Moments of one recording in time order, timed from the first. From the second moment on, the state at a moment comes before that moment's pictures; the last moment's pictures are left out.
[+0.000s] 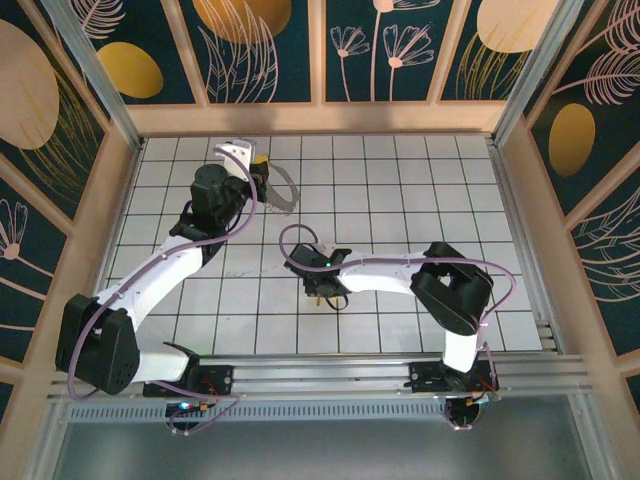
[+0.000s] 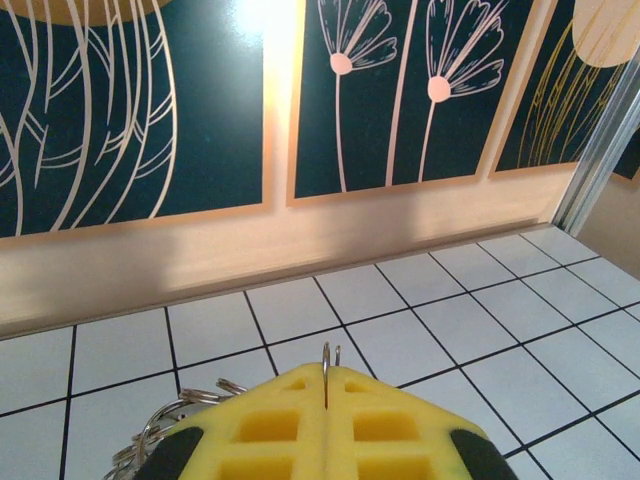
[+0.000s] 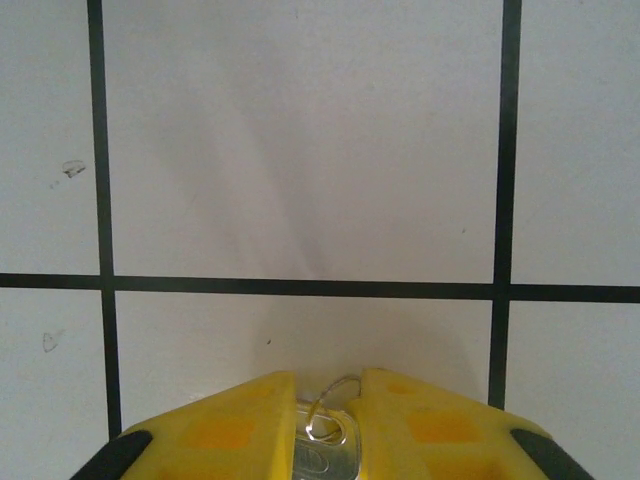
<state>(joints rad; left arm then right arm) -0.41 1.34 0.93 0.29 0.03 -0.12 1.07 1.84 1.11 -0.53 0.26 1.00</state>
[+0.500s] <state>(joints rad) -0.41 1.34 0.93 0.30 0.05 -0.12 1.07 1.84 1.11 -0.54 0.27 1.00</state>
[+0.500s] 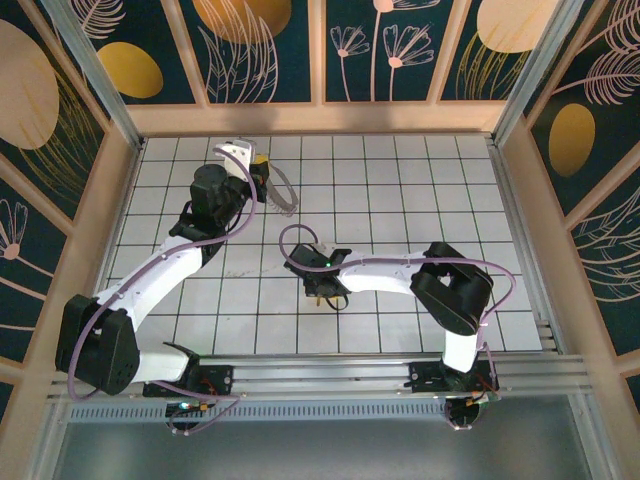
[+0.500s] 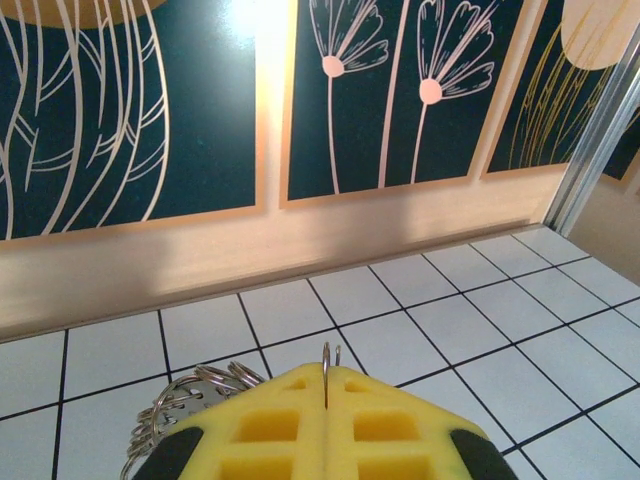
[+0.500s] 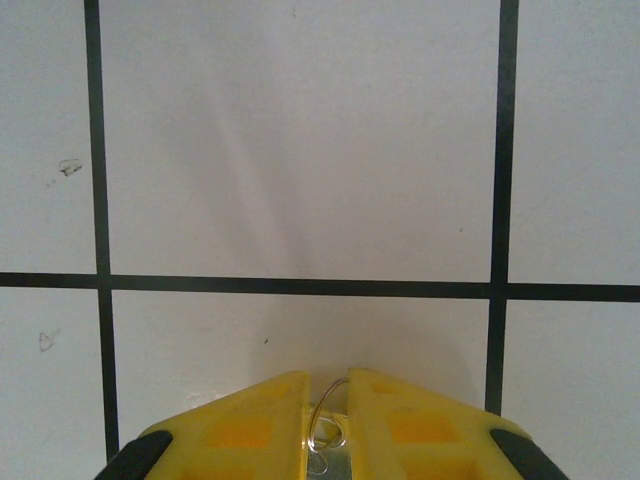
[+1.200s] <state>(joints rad) -0.41 1.34 0.93 0.31 0.10 -0.14 1.05 1.66 1.06 -0.51 0.29 0.91</state>
